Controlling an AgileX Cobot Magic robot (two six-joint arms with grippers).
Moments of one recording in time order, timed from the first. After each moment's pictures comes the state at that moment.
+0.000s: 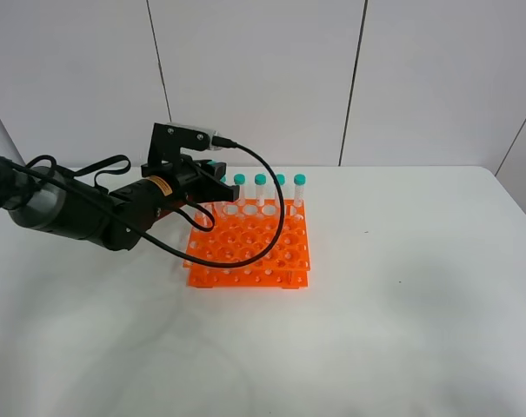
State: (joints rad) left arm -0.43 1.97 -0.93 -0.07 -0.72 0.02; right arm -0.02 -0.01 -0.51 0.01 1.01 0.03
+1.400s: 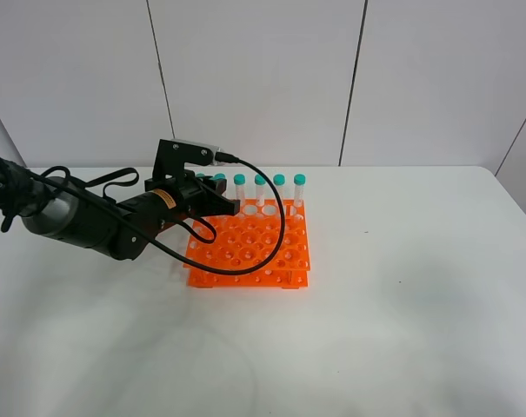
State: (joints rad) left arm -0.43 2.03 -0.93 -0.08 -0.71 0.01; right arm -0.02 -0.01 -0.51 0.01 1.01 0.03
